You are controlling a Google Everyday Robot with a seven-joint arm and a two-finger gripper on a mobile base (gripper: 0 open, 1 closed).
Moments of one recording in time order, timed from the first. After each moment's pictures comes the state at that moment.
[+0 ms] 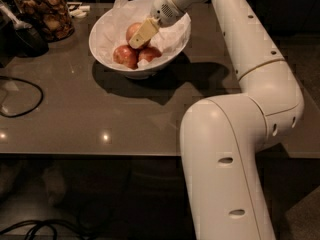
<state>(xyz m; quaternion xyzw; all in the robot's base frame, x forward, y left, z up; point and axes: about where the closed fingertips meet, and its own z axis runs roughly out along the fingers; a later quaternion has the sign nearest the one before) 0.744 0.046 0.918 -0.55 0.74 0.28 0.28</state>
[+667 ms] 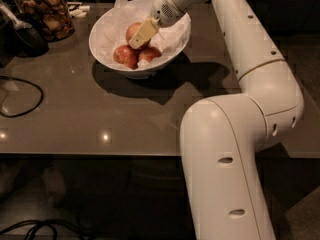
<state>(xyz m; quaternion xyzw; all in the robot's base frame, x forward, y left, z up) 0.744 0.046 0.918 -0.55 0.74 0.28 0.28</state>
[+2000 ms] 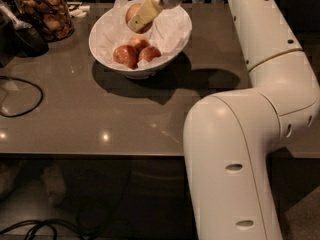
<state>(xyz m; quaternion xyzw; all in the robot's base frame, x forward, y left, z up) 0.729 0.040 0.975 -0.53 0.75 0.26 0.30</state>
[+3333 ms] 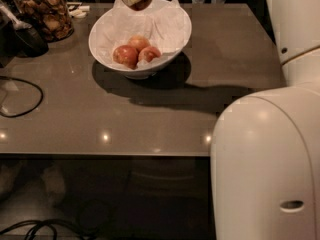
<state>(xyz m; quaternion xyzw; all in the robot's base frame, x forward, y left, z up) 0.666 0.037 1.060 -0.51 0.74 0.31 0.33</state>
